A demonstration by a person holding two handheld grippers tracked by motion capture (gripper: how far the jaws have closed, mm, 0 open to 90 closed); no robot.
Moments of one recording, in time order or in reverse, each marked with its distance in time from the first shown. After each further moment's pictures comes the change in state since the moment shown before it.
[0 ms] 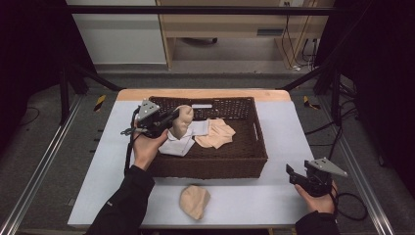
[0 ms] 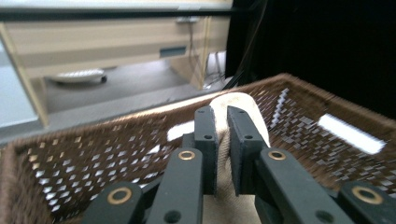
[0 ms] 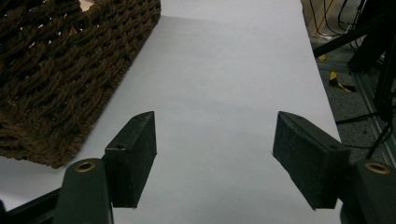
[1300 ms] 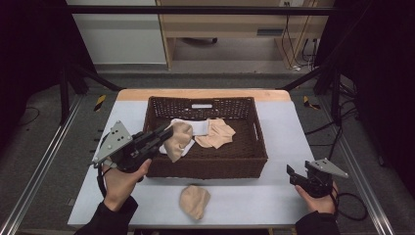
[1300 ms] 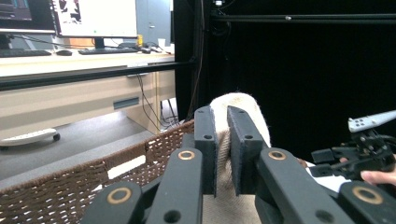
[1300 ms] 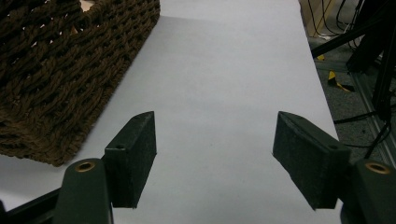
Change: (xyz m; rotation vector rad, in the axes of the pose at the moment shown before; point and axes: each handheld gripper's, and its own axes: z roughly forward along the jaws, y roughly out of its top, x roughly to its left) left arm -0.056 0.017 -0.114 -0.185 -0.199 0.086; right arm 0.000 -0.001 -0.003 -0.001 -0.004 0.006
